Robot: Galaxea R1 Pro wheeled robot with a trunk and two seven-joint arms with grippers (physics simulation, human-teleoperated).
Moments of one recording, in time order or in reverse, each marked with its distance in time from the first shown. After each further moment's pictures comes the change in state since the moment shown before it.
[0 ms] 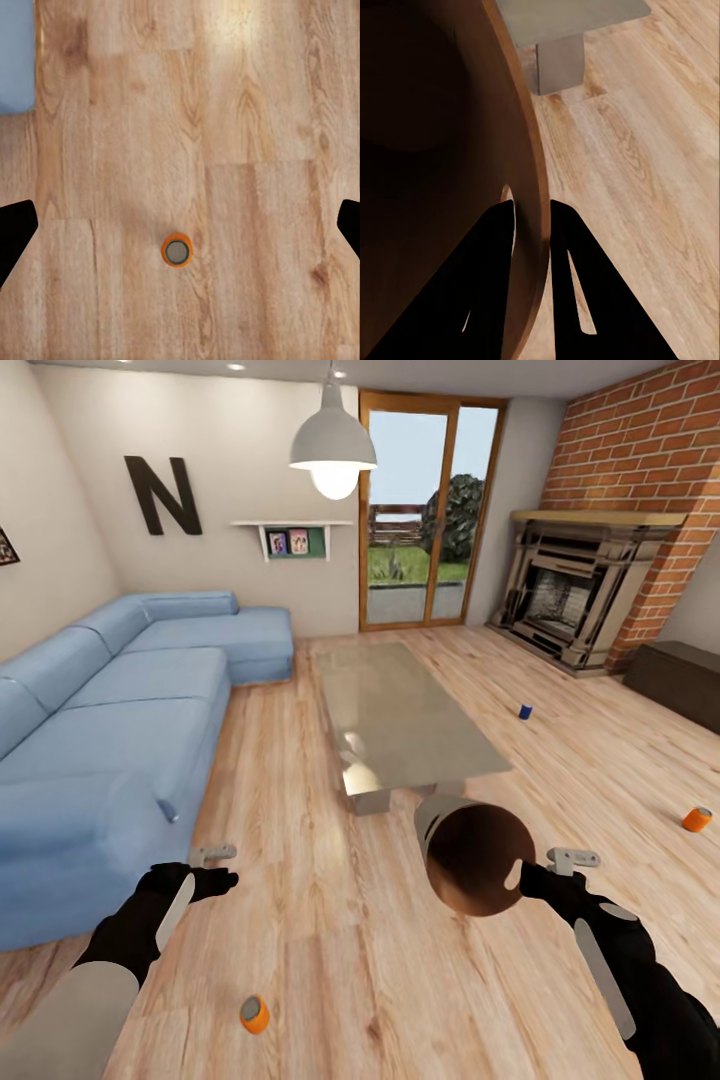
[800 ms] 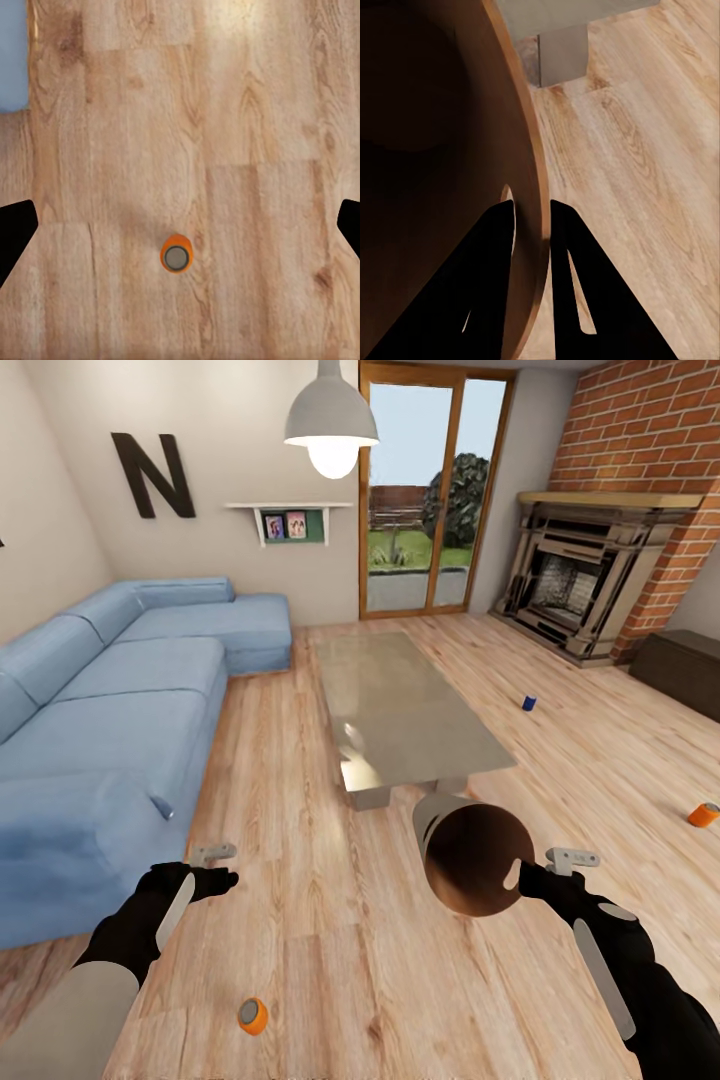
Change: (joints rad) left arm 0.000 0.000 -0.001 -0.001 -0.001 -0.001 0.000; right arm 0.001 0.000 0.005 -0.002 -0.001 -0.002 -0.001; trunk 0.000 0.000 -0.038
